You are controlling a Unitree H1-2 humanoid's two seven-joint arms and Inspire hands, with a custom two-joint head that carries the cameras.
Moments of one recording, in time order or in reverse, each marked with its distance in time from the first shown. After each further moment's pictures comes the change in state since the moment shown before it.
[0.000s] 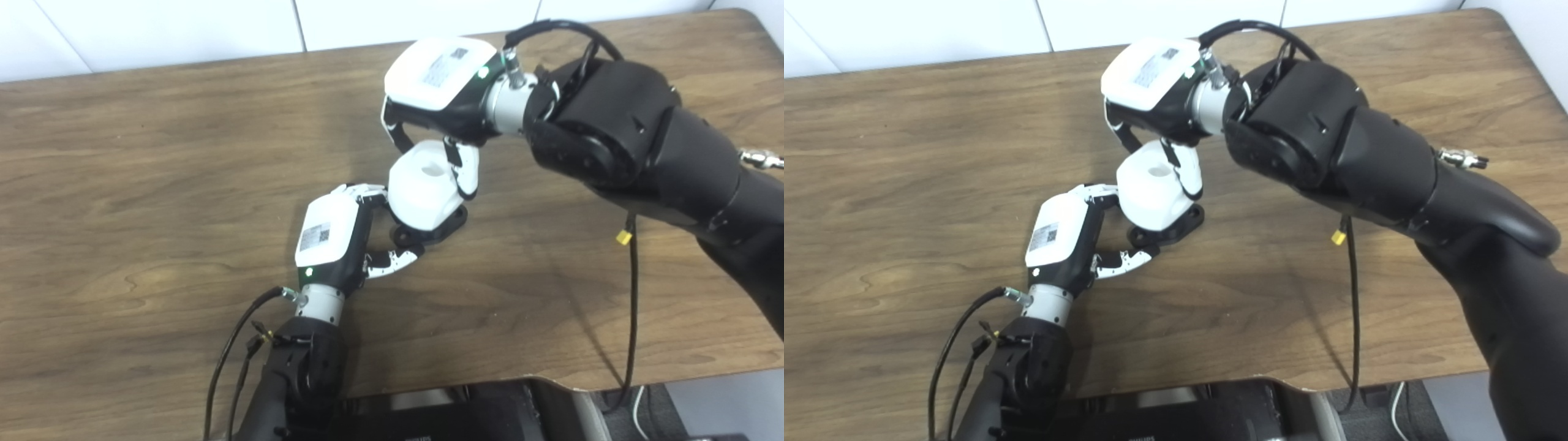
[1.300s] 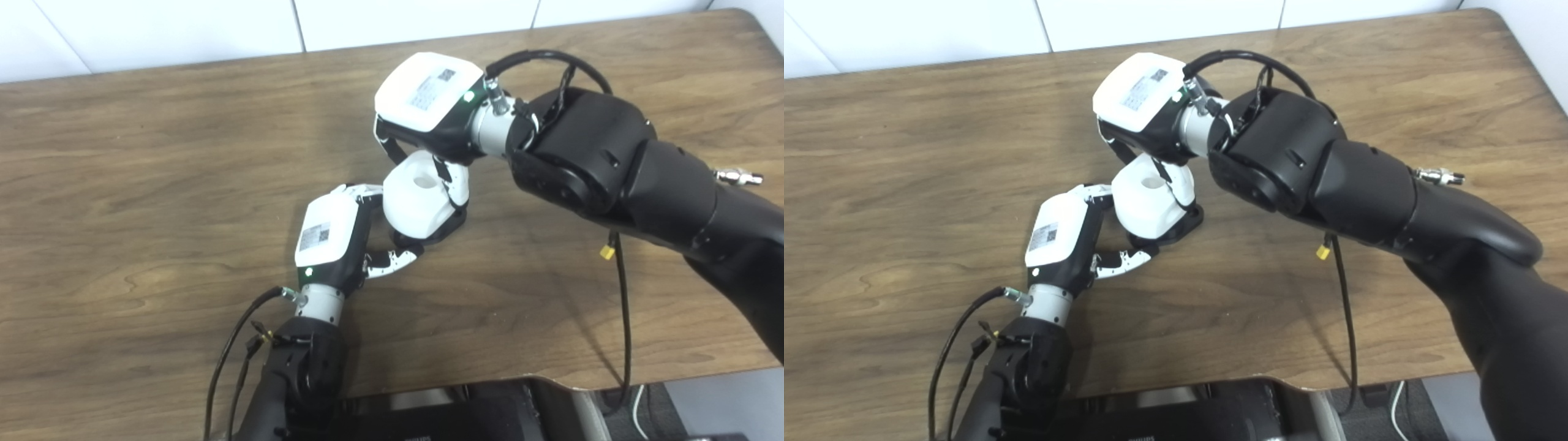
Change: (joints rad) left arm 0.001 -0.002 0.000 -0.008 0.003 0.008 -0.011; right arm 0.027 0.033 0.052 -0.012 -0.110 0.000 0.000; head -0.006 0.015
